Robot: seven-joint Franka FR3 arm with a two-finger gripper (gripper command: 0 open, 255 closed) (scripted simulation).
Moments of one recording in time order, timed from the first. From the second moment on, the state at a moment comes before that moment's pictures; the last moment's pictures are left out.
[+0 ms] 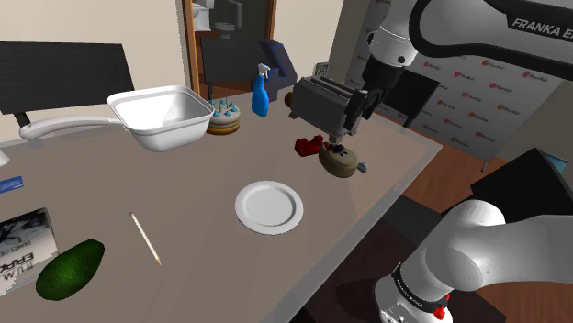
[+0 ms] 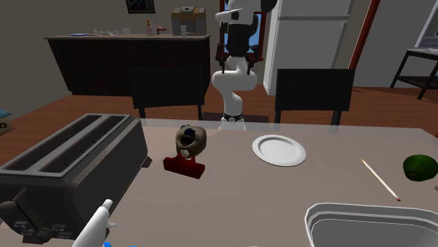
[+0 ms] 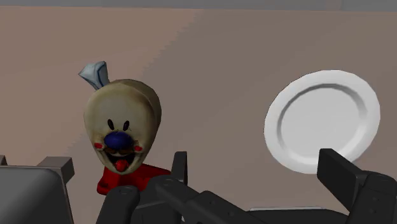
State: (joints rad) arm 0.01 -0.78 0.06 -2.32 0.01 1.65 -0.06
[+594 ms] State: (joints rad) arm 0.05 -0.67 -0.09 -2.40 -0.05 1.86 -0.37
